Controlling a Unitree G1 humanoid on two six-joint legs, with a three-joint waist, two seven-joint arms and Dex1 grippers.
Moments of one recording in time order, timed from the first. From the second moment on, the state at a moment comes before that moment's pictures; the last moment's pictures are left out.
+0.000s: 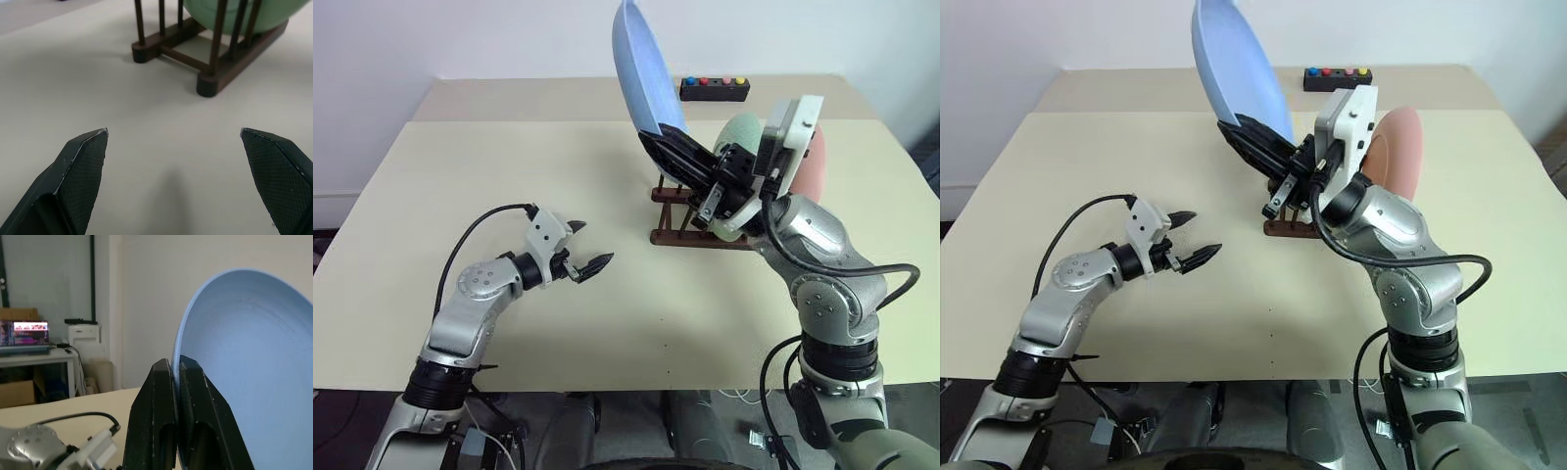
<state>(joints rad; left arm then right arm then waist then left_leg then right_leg) -0.27 0.49 -0.11 -0.17 -0.27 0.36 -0.70 -0.55 -0.33 -0.01 -0.52 0.72 0.53 0.49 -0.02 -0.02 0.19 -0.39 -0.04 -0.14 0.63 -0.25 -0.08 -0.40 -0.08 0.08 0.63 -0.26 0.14</state>
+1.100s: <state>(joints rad) -0.27 0.49 -0.10 -0.17 -0.23 0.32 -0.72 -0.47 -0.23 -0.06 -0.45 0.81 0.58 0.32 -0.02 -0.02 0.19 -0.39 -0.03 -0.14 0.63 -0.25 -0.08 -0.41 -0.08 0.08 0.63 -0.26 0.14</state>
